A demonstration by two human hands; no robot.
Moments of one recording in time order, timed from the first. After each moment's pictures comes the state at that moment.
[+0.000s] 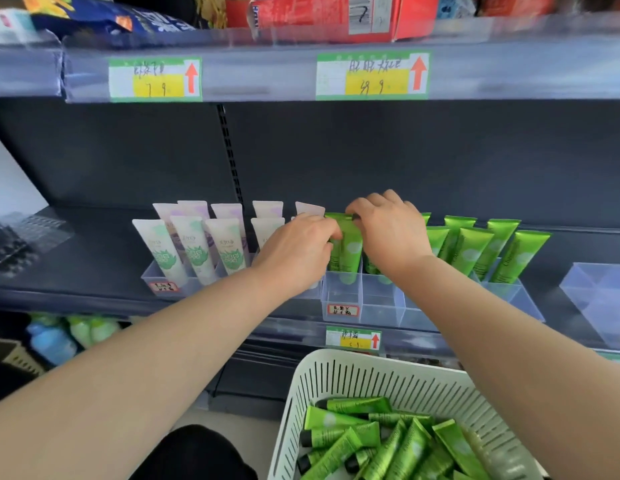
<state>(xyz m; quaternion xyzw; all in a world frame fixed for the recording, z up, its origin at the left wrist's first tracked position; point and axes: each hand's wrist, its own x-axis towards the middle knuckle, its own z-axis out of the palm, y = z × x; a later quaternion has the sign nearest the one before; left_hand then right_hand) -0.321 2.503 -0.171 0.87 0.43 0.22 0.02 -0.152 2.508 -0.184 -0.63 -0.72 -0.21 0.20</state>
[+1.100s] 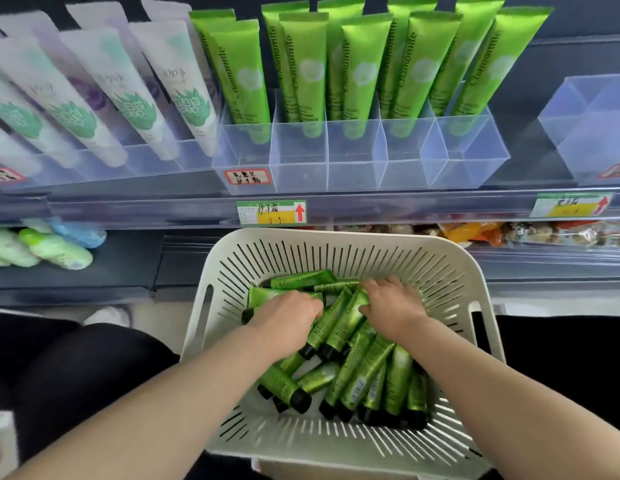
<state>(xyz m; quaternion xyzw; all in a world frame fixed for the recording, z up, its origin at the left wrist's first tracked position) -0.267 2.384 -0.439 0.90 0.38 -0.12 0.19 -0.067 2.342 -0.461 -0.73 -0.64 0.21 -0.13</state>
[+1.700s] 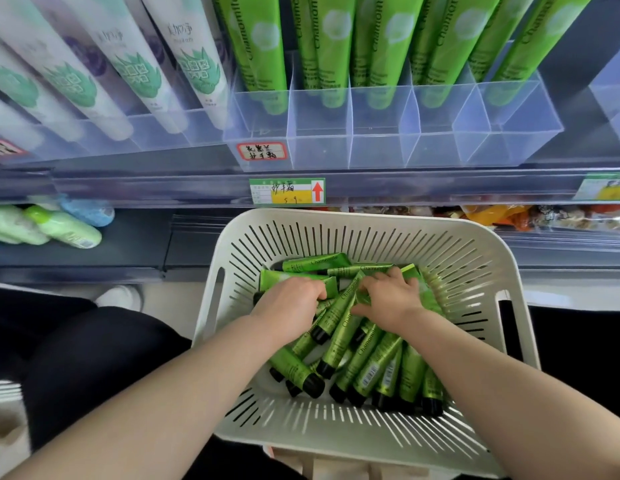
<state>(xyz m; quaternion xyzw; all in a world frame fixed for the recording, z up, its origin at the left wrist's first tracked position) -0.282 2.387 -0.452 0.87 0.43 -0.07 0.24 -0.090 2.347 -0.480 -0.72 -0.63 0.27 -0.14</state>
